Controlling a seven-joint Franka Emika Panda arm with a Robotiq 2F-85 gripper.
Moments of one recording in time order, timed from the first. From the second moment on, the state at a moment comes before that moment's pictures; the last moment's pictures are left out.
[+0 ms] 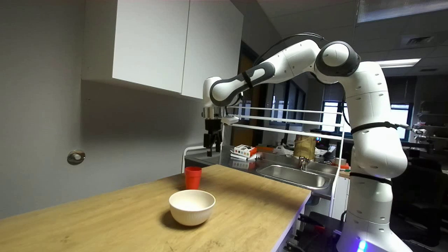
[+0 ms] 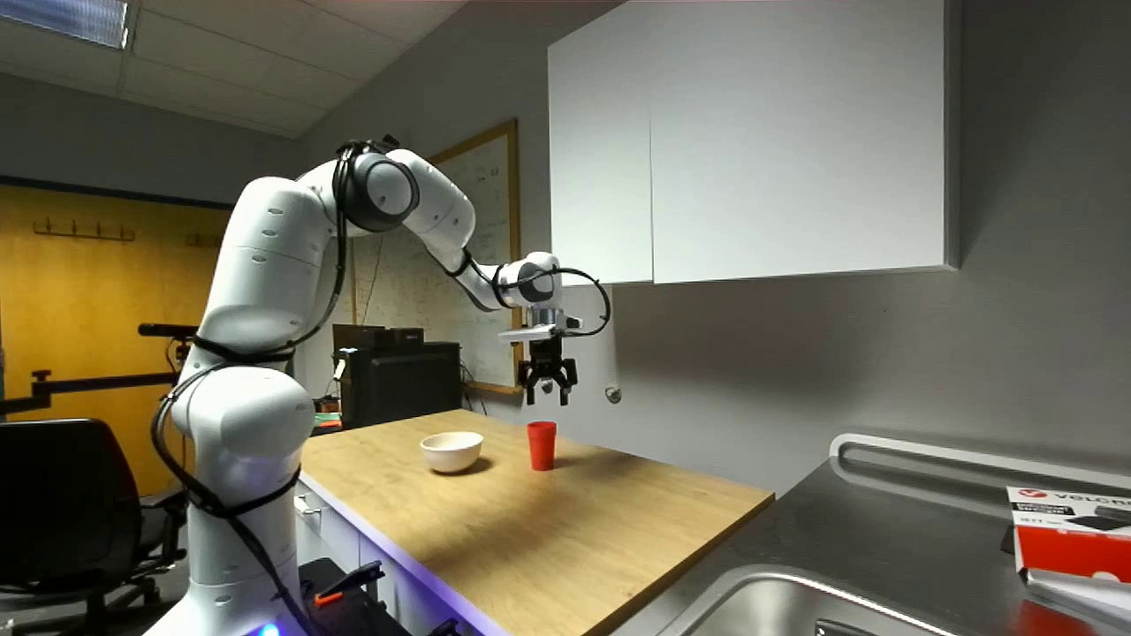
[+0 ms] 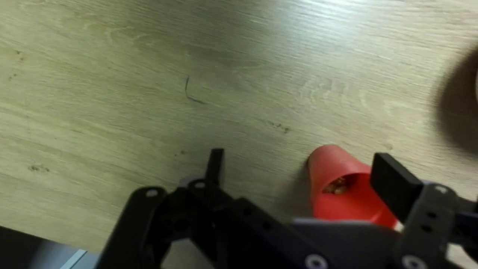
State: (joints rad) arm 0.08 0.23 0.05 -1.84 -0.12 1.98 -0.02
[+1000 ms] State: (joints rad) arm 0.12 0.58 0.05 -1.52 -0.13 1.84 -0.02
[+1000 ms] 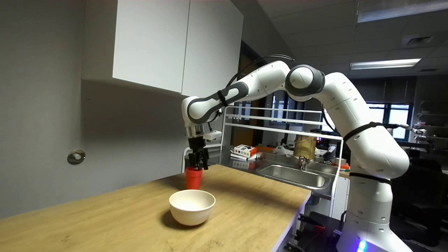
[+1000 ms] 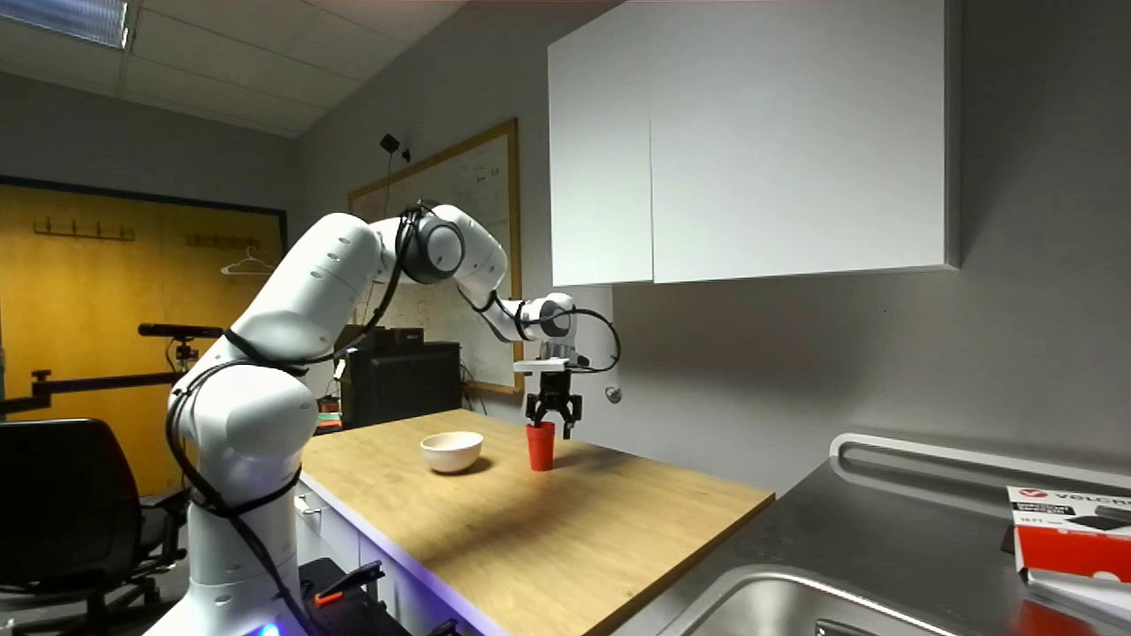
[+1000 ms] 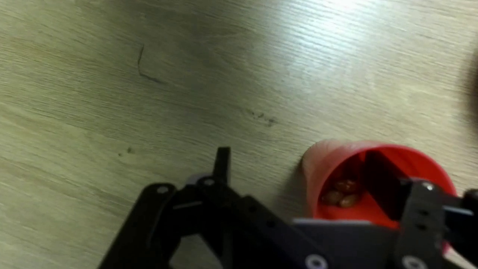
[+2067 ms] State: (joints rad) arm 0.15 0.61 0.05 -1.42 -0.18 1.78 -0.02
